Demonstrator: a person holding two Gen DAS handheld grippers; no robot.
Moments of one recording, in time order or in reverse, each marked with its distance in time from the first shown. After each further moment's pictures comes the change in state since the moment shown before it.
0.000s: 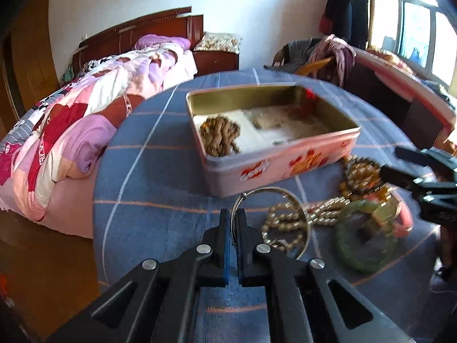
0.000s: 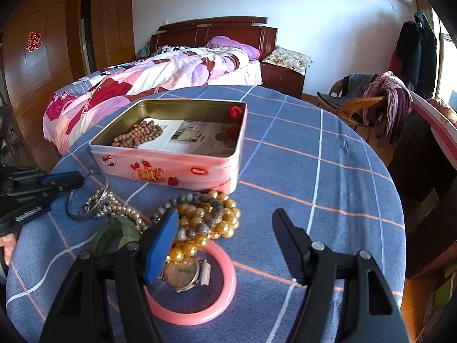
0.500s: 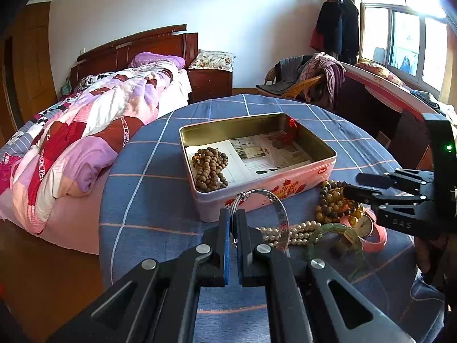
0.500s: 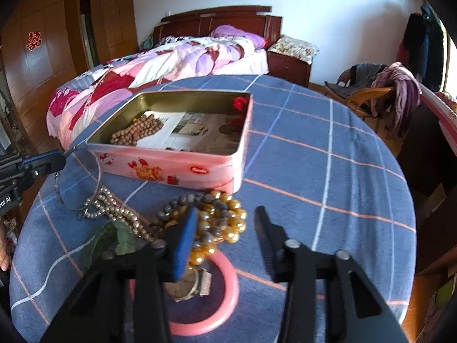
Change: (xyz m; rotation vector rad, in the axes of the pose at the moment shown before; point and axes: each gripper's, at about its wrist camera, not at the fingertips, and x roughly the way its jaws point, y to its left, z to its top) left arm -0.025 -0.010 0.013 0.013 -0.077 -0.025; right arm 0.016 -0.005 0.008 -0.003 0.077 0.051
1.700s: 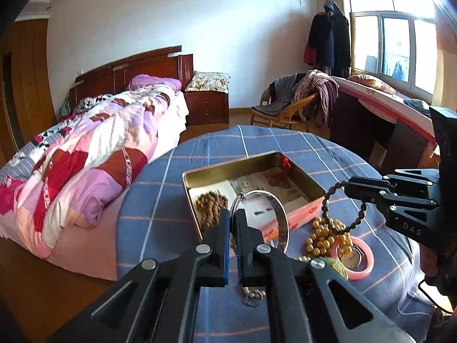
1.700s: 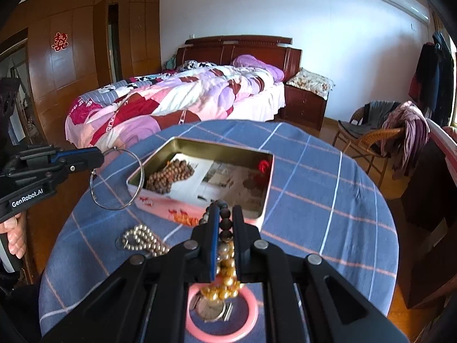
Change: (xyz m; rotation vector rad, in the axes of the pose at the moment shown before) left arm -0.031 -0.001 0.044 0.050 -0.105 0.005; right arm -0.044 0.026 0.040 -0.091 -0.164 0.041
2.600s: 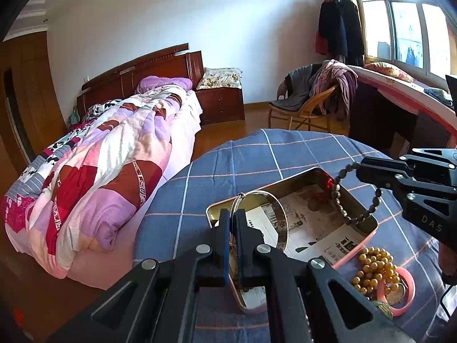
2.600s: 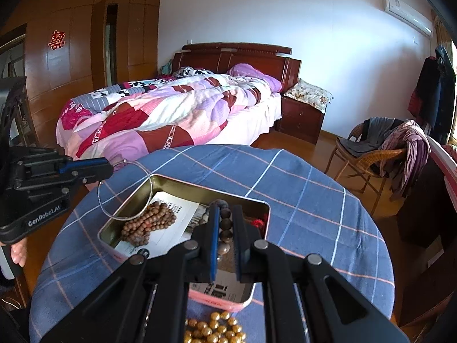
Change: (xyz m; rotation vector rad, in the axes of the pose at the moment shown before) left arm 0.067 0.023 0.043 0.052 0.040 0.090; right arm 0.046 -0.011 0.047 -0.027 -0.030 -0.037
